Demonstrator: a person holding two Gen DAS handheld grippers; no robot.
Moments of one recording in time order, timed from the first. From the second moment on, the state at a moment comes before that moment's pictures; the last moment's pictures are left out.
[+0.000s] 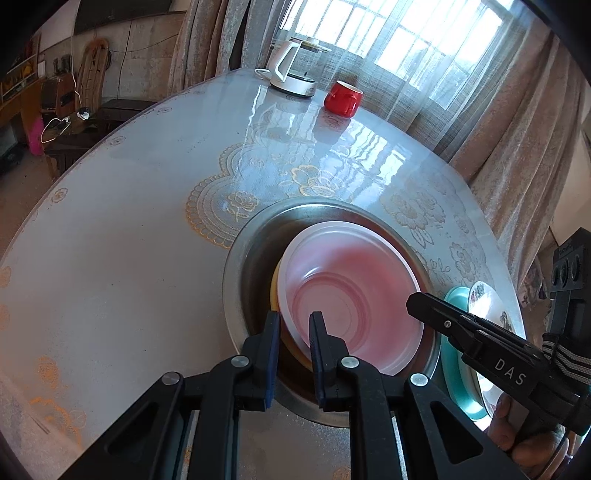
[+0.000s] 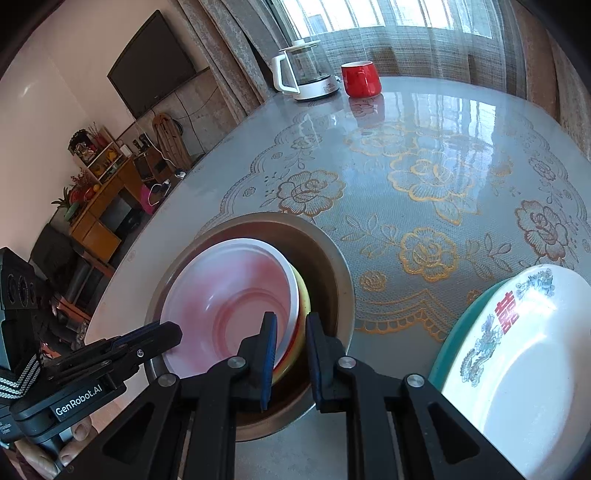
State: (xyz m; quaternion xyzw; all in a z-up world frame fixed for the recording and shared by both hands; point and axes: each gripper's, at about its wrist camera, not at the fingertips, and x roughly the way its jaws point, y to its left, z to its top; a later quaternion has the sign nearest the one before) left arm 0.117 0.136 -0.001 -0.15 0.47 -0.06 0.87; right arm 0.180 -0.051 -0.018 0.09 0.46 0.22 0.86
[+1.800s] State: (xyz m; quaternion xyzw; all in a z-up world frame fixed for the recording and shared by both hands) left arm 0.061 0.170 -0.004 -0.17 0.42 0.00 0.89; right arm 0.132 -0.078 -0.022 0.13 0.43 0.22 0.87
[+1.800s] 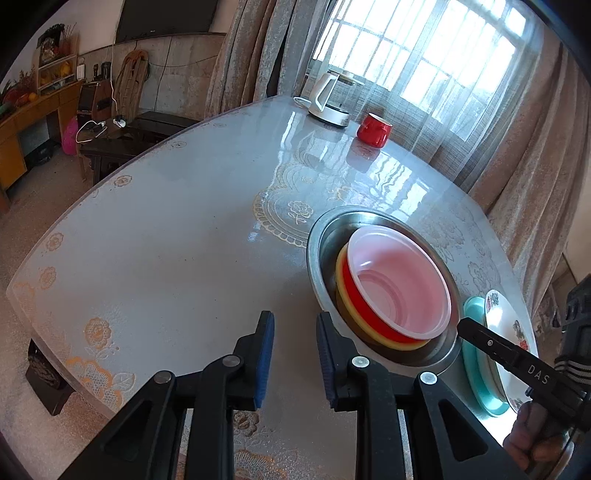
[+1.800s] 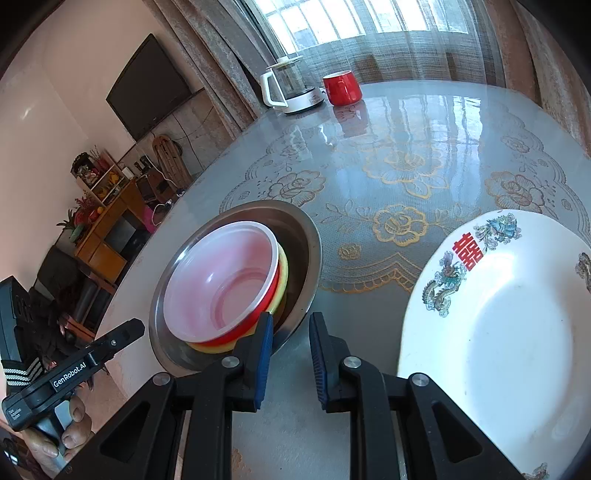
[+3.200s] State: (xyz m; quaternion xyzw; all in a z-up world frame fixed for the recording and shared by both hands) left arm 0.099 0.124 -0.003 -0.07 0.38 -0.11 0.92; right arm 0.150 -0.043 -0.013 0.05 0.41 0.22 0.89
